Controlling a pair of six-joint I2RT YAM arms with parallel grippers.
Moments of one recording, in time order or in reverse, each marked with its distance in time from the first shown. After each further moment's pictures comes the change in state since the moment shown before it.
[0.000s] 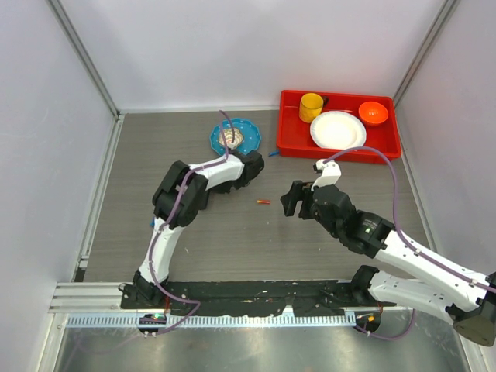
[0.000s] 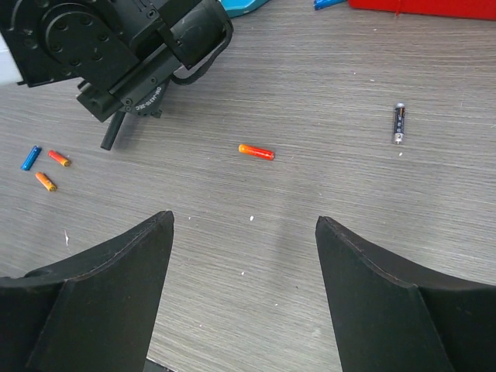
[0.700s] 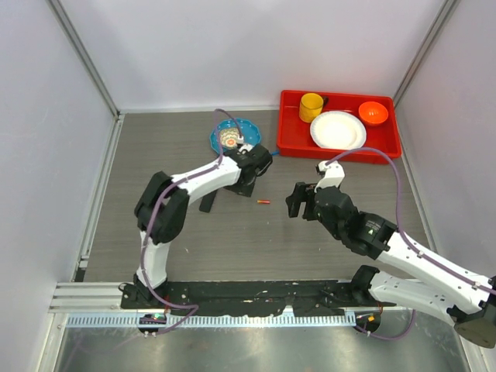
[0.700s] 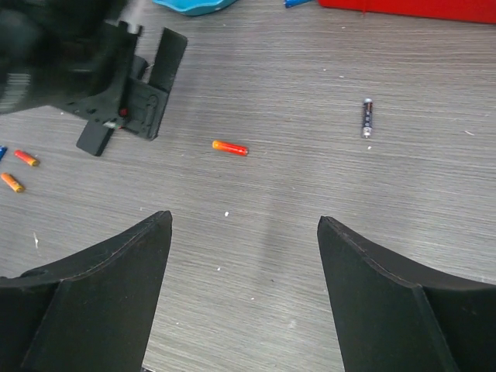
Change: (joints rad) left arm -0.074 -0.172 -0.051 0.083 0.205 0.020; right arm 0.000 -0.021 -0.001 -0.047 0.041 -0.018
